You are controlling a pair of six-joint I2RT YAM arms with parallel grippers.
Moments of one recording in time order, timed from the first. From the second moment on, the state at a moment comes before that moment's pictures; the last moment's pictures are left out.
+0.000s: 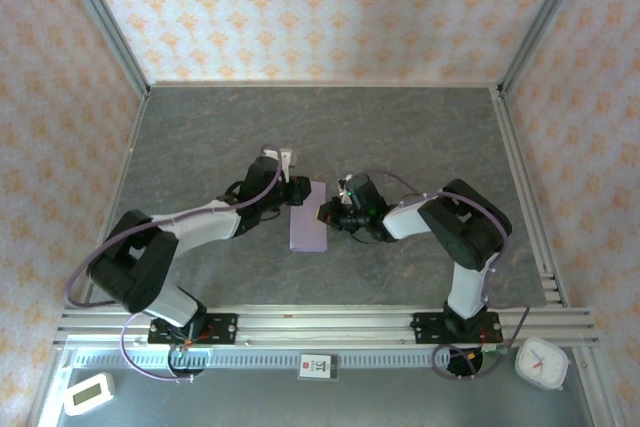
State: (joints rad) left arm -0.51 1.53 0.73 0.22 0.15 -0.54; right arm 0.69 1.84 0.71 0.45 -0.40 1.01
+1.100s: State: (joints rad) left arm -0.42 1.79 0.73 0.29 0.20 -0.45; right arm 0.69 1.85 0.76 0.36 -0.42 0.95
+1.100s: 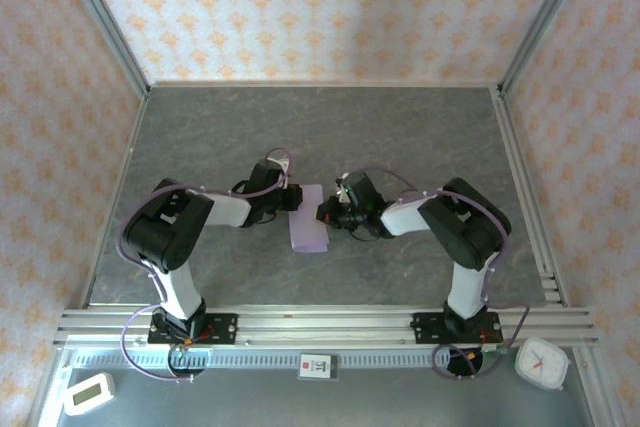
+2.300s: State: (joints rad) left arm -0.42 1.82 0.73 0.35 0.18 -0.45; right arm 0.84 1.89 0.78 0.45 -0.38 0.99
